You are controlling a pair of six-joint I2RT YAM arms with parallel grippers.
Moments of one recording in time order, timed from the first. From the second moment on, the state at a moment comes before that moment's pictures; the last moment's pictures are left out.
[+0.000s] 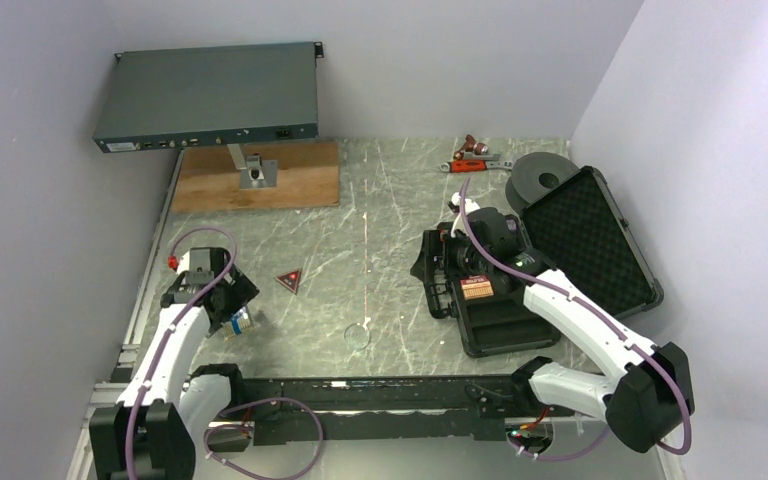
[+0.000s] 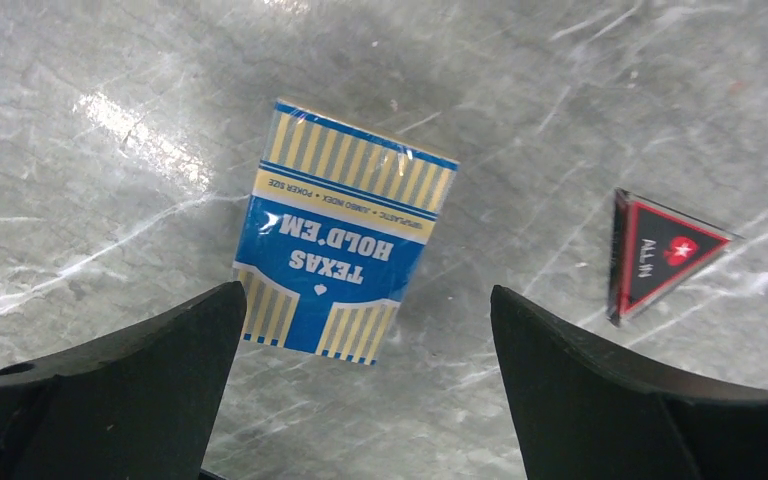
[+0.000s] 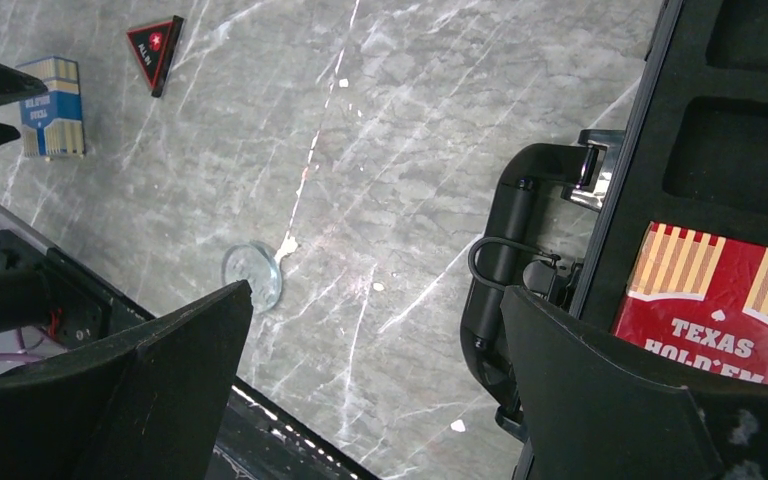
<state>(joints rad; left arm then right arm) 0.06 0.94 0.53 -0.69 -0.19 -0.71 0.53 1.10 0.81 -0.41 -0.19 0.42</state>
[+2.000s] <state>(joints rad) -0.40 1.08 0.71 -0.60 -0.21 -0.70 0.53 1.14 0.80 -0.40 -0.24 0.41</state>
